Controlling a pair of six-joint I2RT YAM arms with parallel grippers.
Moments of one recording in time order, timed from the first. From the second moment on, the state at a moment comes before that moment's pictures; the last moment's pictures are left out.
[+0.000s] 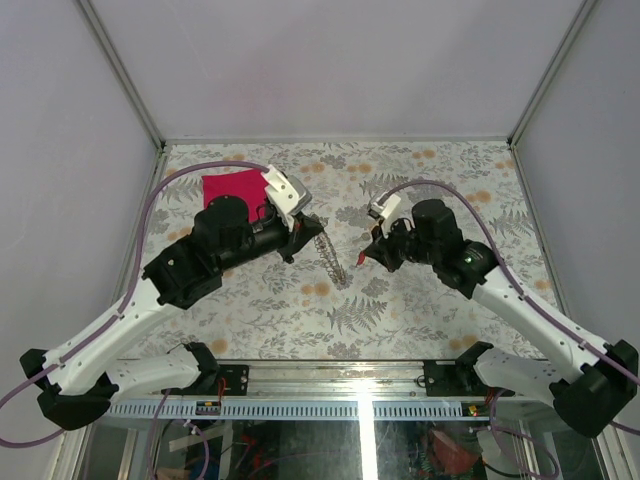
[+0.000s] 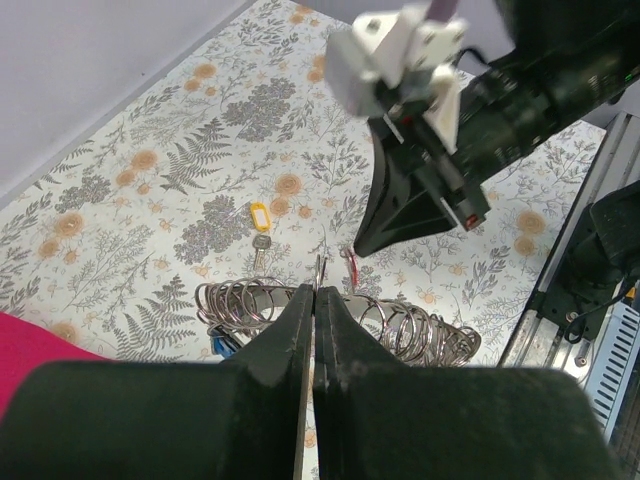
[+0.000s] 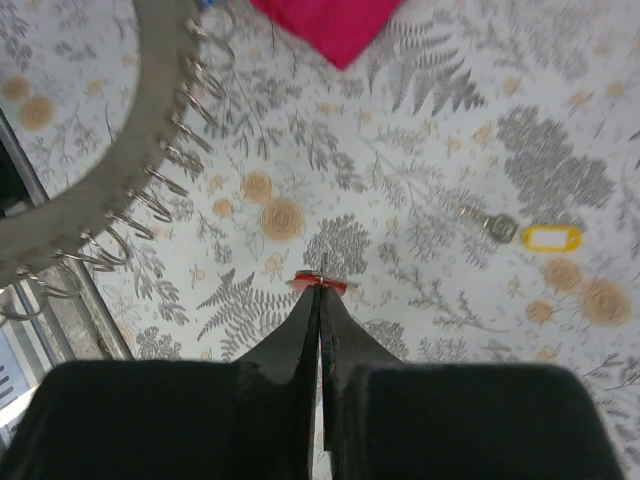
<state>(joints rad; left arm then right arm) -0.86 1.01 1.23 -0.42 0.11 0.01 0.64 1.09 0.90 -0.39 -0.34 -0.10</state>
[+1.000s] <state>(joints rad) -0.96 1.00 1.25 -0.41 0.05 0.30 0.64 1.01 1.27 -0.53 -0.63 -0.18</state>
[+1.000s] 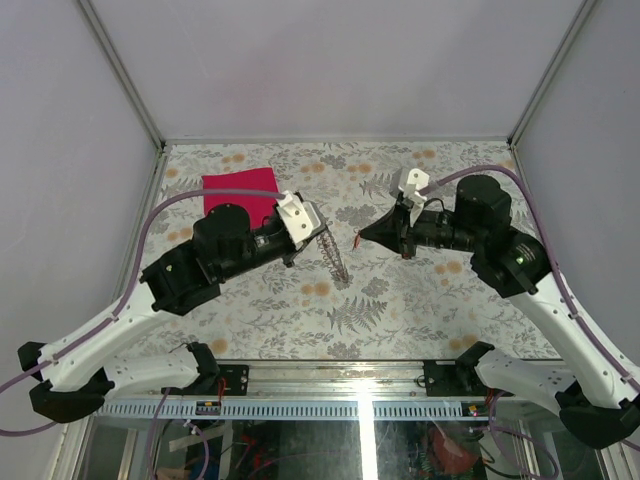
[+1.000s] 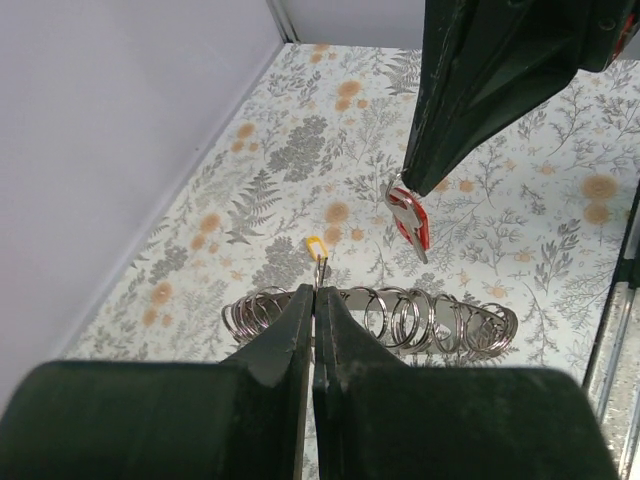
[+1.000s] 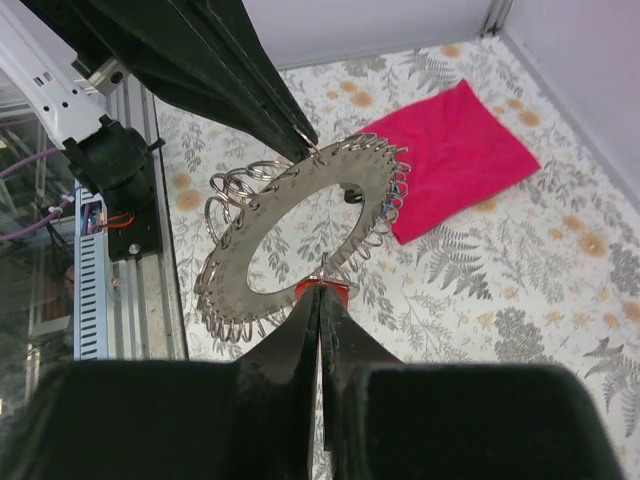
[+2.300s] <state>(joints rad) -1.19 1.04 1.26 -0.35 -0.21 0.47 0.64 1.04 1.29 -0.41 -0.83 -0.23</state>
